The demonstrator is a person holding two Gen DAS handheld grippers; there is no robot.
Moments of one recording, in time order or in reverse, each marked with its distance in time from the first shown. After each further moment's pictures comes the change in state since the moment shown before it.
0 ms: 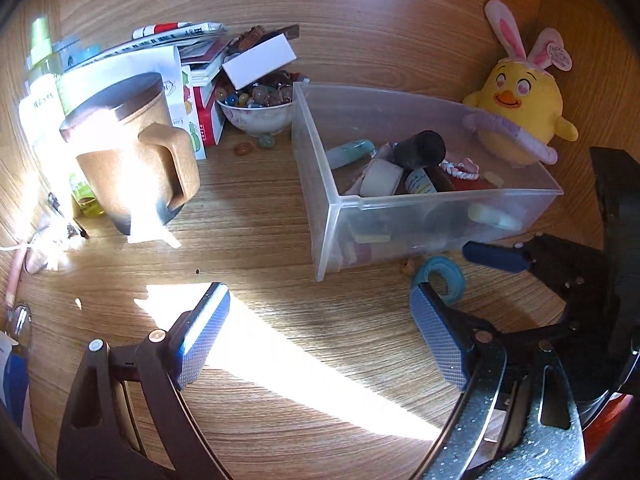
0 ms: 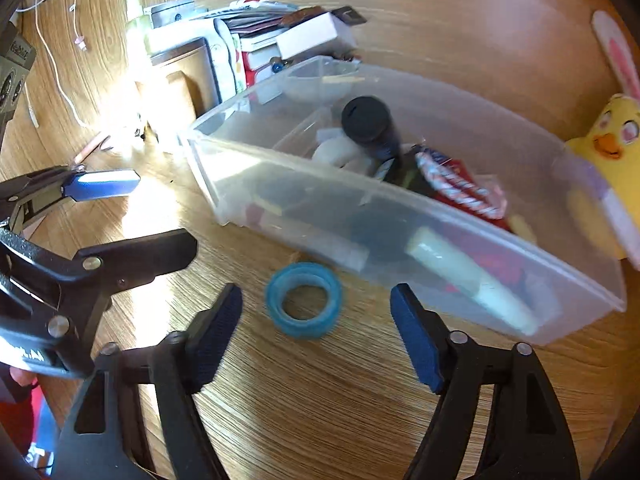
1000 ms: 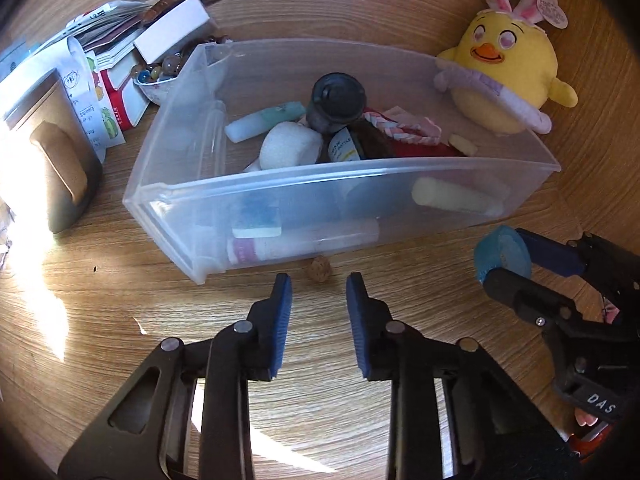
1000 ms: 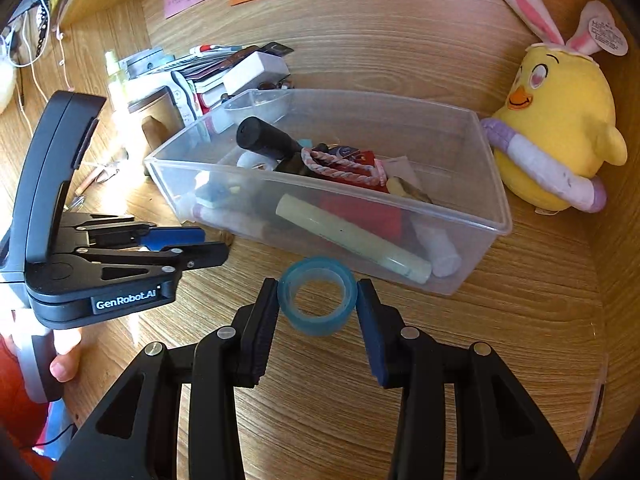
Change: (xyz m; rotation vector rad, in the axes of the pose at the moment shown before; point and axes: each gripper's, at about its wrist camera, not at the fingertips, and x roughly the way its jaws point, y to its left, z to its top) left arm 0.045 -0.063 0.001 0.028 0.117 -0.029; right arm -0.052 -0.065 -0.037 0.104 -0.094 -0.008
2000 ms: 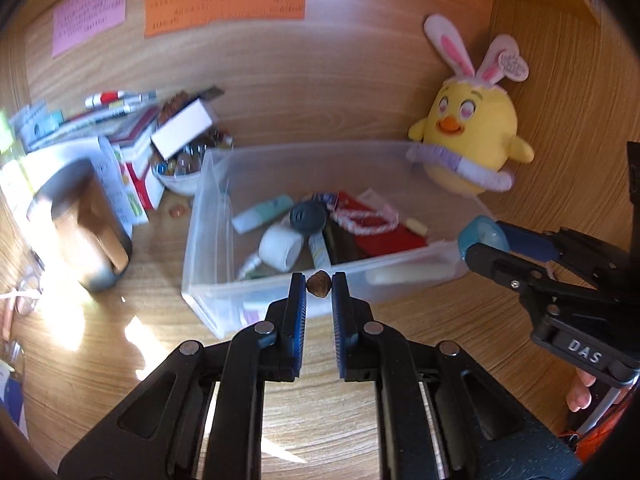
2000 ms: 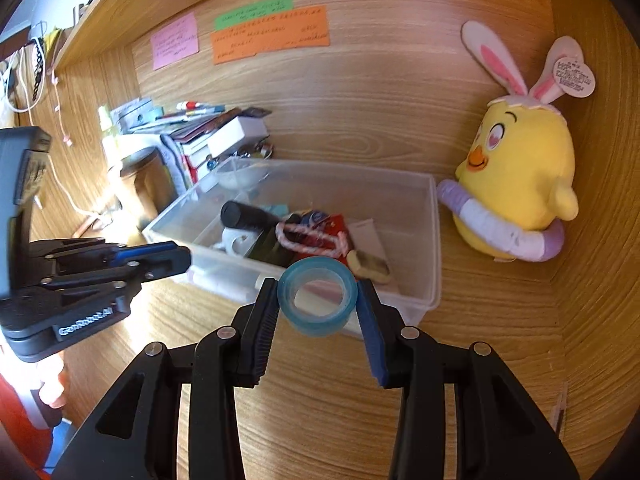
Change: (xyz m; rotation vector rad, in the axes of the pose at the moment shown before) left arm -0.070 -0.015 0.023 0.039 -0.223 0.008; right arm -0.041 -0.014 0.033 0.036 -0.140 -0.059
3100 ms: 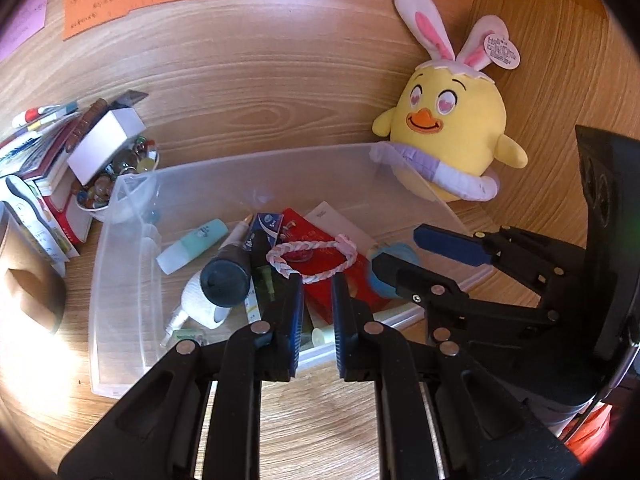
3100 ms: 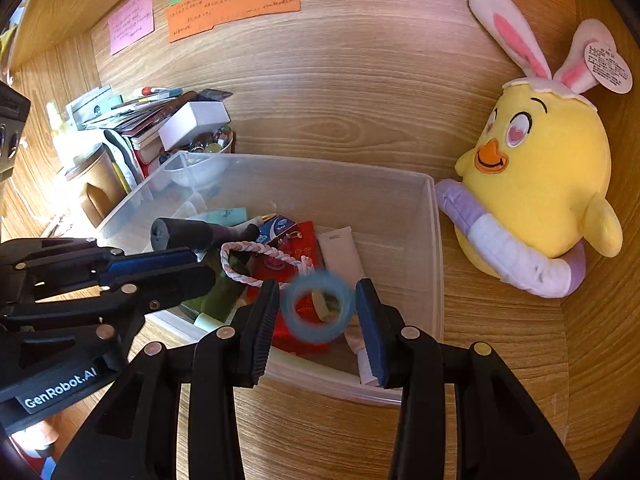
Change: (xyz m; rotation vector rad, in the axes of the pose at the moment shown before) left arm 0.057 -0.025 0.035 0.041 0.079 -0.132; right arm 0.064 -0.020 0.025 0.003 0.083 -0.048
